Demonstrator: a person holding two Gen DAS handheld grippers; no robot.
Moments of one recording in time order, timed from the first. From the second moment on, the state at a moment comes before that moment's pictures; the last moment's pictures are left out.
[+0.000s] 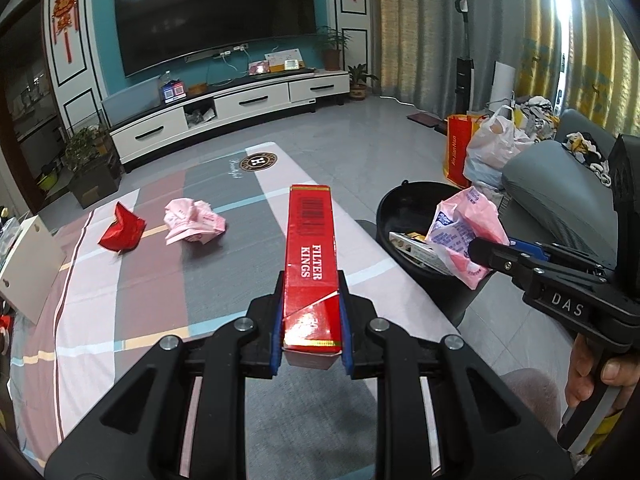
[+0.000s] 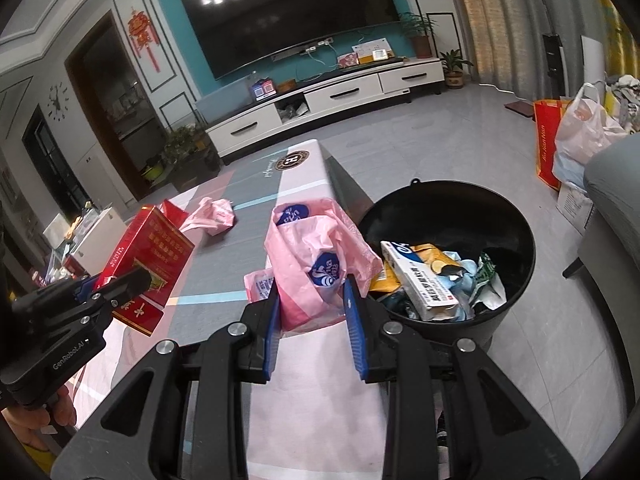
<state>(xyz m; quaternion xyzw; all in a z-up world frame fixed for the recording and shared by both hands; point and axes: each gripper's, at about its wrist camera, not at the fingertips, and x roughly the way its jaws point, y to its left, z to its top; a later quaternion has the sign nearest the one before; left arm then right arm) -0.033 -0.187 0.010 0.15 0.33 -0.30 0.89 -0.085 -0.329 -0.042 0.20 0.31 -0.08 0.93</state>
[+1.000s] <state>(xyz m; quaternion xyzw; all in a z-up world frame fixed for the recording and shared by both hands) -0.024 -0.292 -0.005 0.20 0.32 -0.36 0.85 -0.090 -0.400 -0.061 0.24 0.29 -0.14 0.92</state>
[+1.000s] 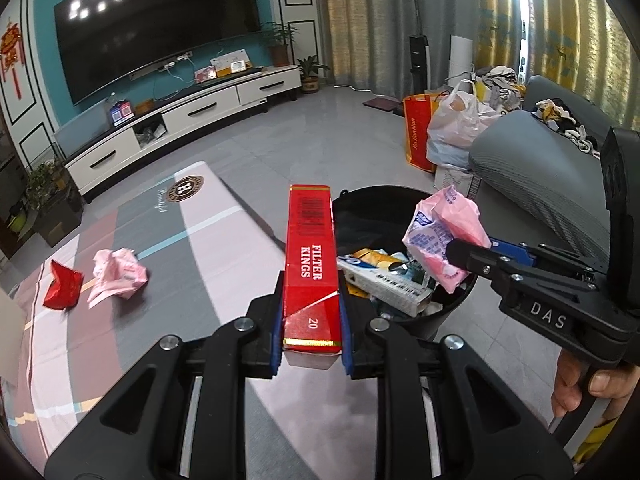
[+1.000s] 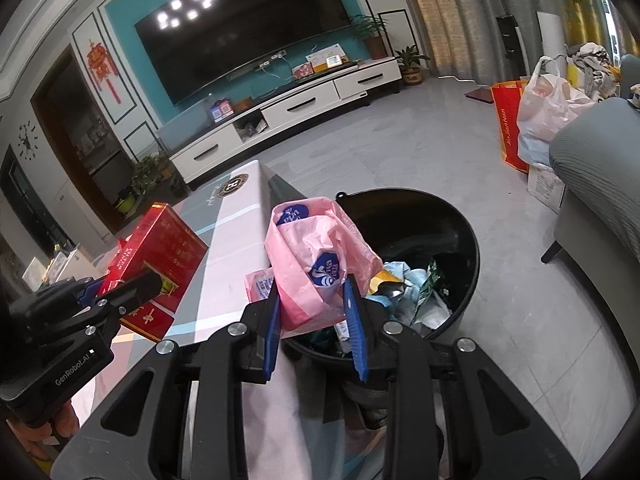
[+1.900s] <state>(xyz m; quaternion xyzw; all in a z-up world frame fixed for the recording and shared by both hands) -0.007 -0.366 -0.033 0.22 0.33 -0.39 0.83 -0.077 -0.431 -0.080 0.26 0.29 -0.17 0.91</state>
